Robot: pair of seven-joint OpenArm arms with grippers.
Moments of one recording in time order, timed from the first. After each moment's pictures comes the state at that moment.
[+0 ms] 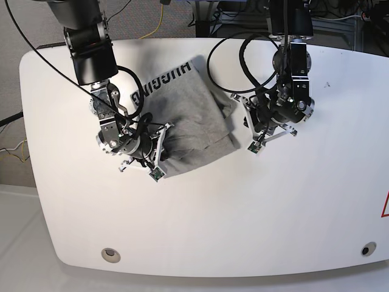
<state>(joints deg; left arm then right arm) -1.1 1.5 -2.3 97.2 -4.1 -32.0 68.0 18.2 13.1 -16.0 67.0 8.0 28.7 -36.8</state>
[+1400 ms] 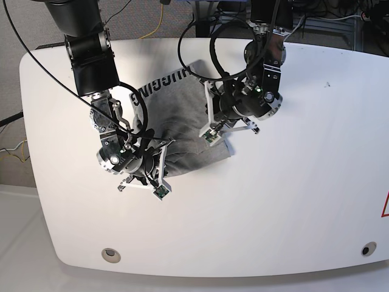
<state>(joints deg) 0.7 6.5 12.6 103.5 -4.5 -31.6 75.6 22.5 12.0 -16.3 73.8 7.6 28.5 -47.3</state>
